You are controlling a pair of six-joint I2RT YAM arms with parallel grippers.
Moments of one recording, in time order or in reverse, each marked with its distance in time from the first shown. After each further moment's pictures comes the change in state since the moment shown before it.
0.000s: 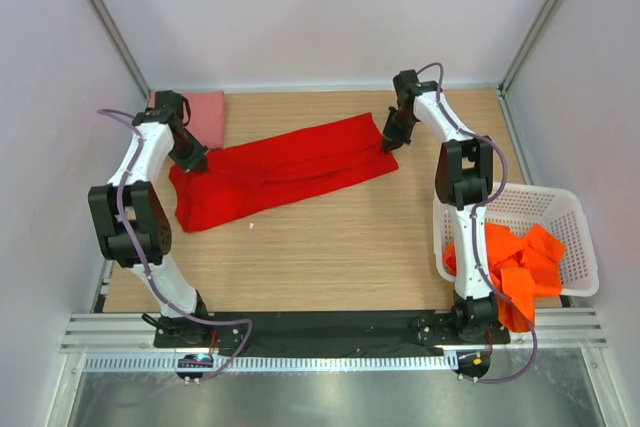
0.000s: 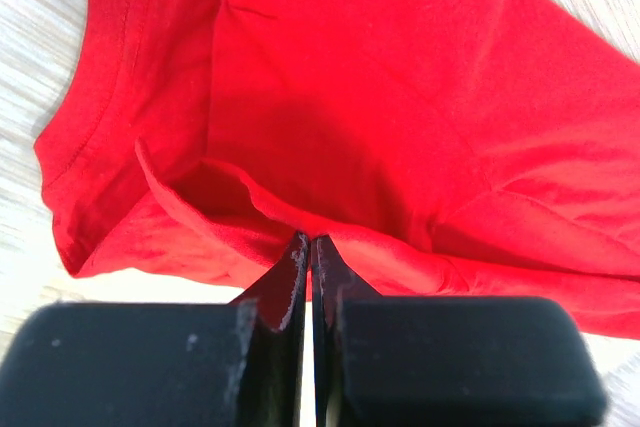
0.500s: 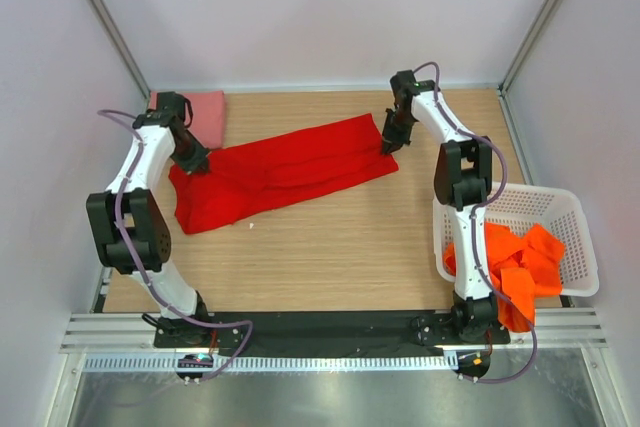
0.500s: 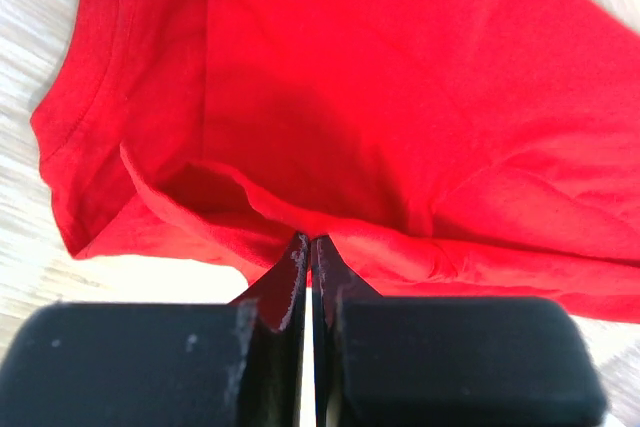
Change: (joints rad) left arm -0.022 -0.052 -0.034 -0.011 -0.002 -0.002; right arm 0.014 -0.018 -0.005 -0.040 0.010 -0.056
